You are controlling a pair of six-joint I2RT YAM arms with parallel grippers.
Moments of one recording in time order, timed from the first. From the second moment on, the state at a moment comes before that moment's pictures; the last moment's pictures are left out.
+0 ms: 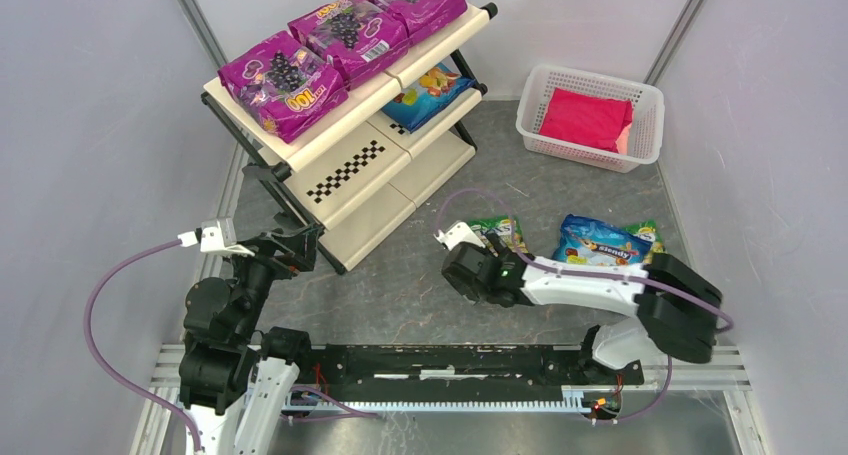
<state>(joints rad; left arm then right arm) -0.16 0.17 0.75 -0.59 0.00 -0.48 1.11 1.47 0.78 -0.47 0.60 0.26</state>
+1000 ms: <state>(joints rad) -0.16 0.19 0.75 -0.59 0.00 -0.48 0.44 1.74 0.81 0.24 -0.48 0.34</state>
